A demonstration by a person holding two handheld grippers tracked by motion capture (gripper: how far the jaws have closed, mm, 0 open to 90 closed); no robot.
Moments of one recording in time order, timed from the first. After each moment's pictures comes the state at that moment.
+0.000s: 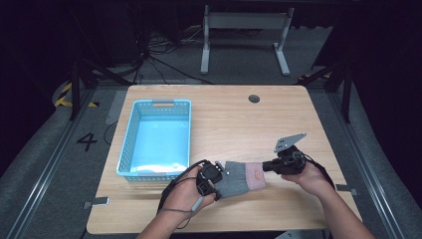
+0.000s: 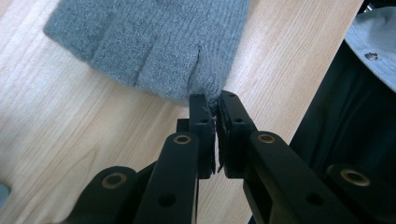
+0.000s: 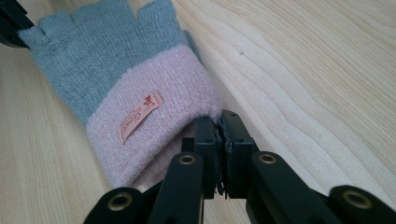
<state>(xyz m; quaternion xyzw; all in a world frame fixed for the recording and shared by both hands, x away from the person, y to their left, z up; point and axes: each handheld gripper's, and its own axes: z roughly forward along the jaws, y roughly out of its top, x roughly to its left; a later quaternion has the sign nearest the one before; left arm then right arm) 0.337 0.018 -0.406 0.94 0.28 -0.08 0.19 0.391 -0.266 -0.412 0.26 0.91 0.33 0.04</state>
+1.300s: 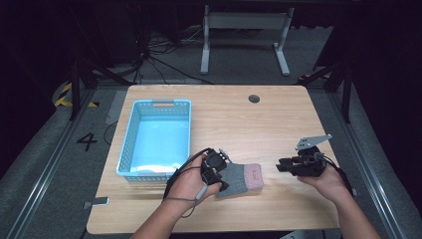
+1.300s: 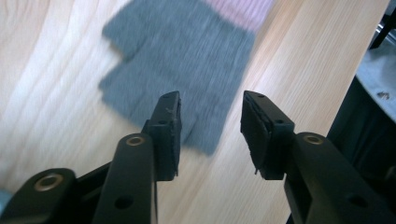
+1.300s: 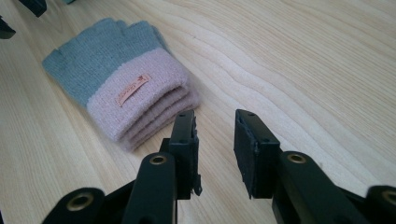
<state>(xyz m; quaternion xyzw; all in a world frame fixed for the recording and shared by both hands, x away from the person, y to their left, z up) 0.358 0.008 -0.386 0.93 0.27 -0.04 0.23 0.376 -0.315 -0.401 0.34 0.87 0.35 0.07</state>
